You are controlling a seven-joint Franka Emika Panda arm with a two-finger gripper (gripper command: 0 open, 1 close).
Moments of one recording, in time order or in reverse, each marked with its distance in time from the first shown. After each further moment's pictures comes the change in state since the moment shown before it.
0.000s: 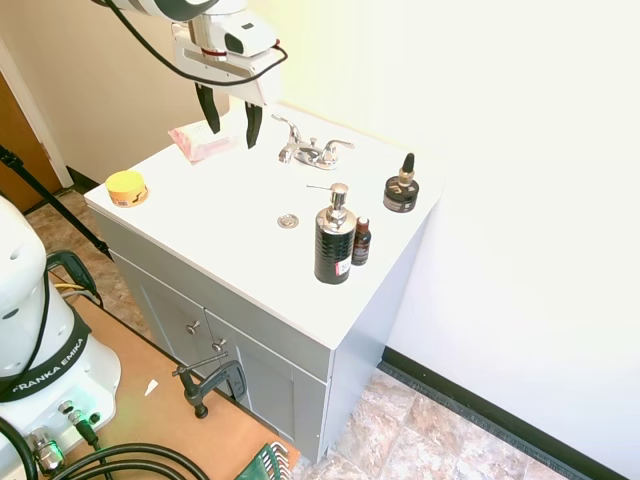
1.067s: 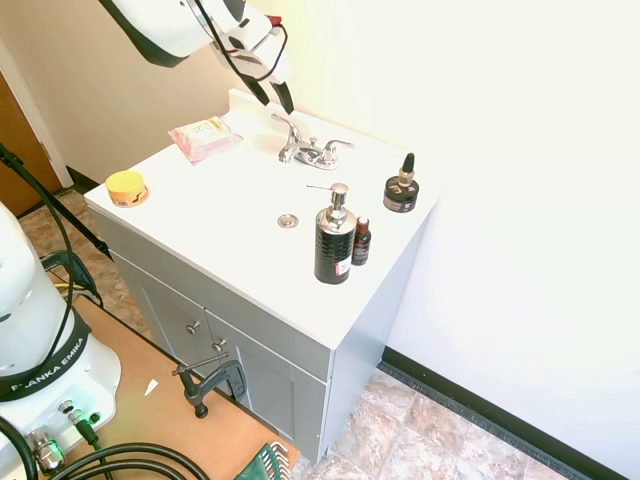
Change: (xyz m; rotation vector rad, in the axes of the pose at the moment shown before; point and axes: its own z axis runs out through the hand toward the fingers) arm 0.030 -0.141 0.042 0.169 0.459 0.187
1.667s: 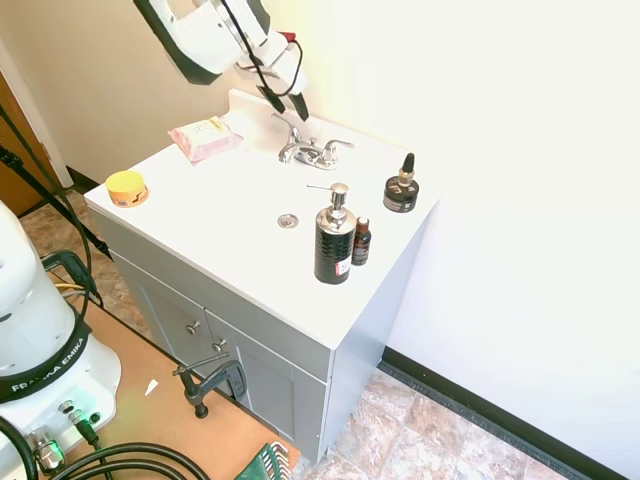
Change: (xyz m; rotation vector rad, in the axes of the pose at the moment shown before) arm 0.001 -0.023 0.053 -0.006 0.027 -0.010
